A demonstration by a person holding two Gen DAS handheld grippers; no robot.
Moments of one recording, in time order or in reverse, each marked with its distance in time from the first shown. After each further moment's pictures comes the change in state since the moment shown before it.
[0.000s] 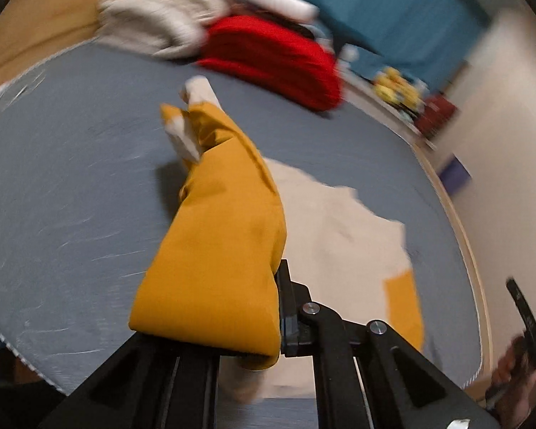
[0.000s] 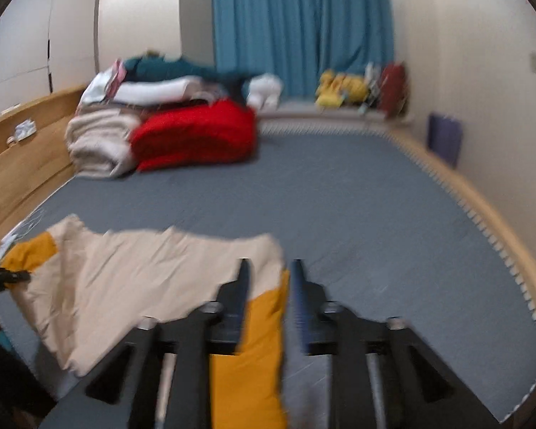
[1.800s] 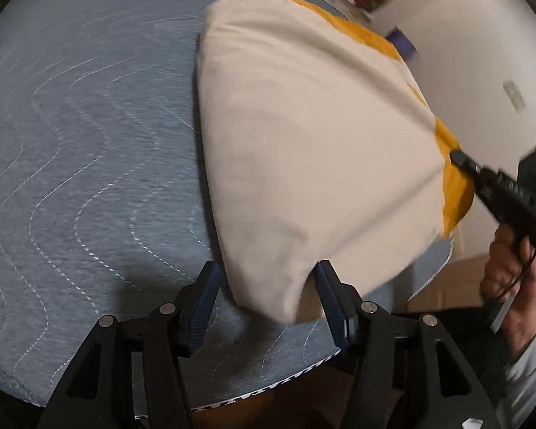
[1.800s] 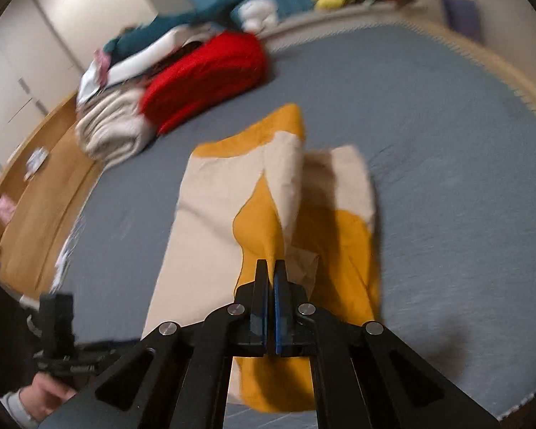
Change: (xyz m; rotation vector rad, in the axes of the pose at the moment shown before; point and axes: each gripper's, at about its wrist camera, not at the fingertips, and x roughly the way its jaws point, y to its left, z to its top) left arm 0.109 -0.059 -0.073 0.178 0.503 -0.233; right arm 0.064 -0.016 -0.056 0.301 0.346 0.212
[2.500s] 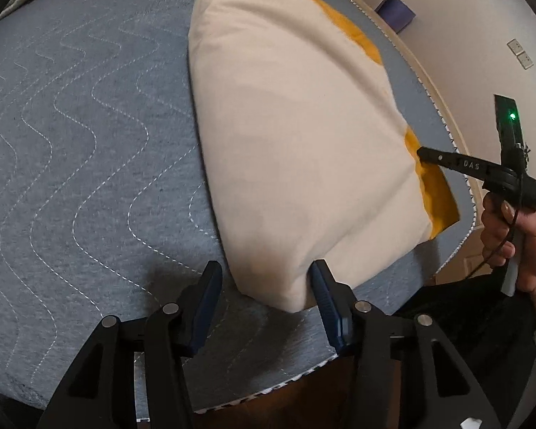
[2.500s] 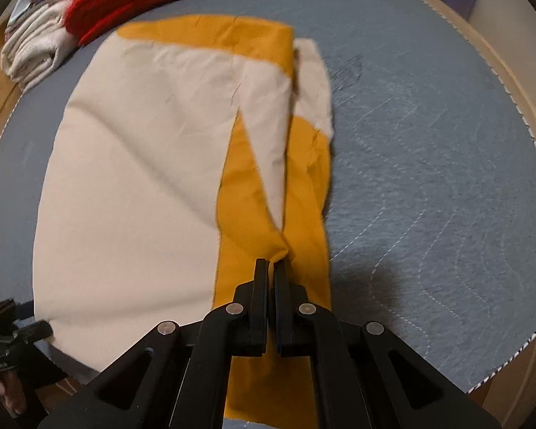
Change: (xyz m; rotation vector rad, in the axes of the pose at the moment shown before) left arm 0.011 -0.031 -0.002 0.068 0.061 0.054; right arm 0.092 -0.022 -0.019 -0.093 0.326 -0.325
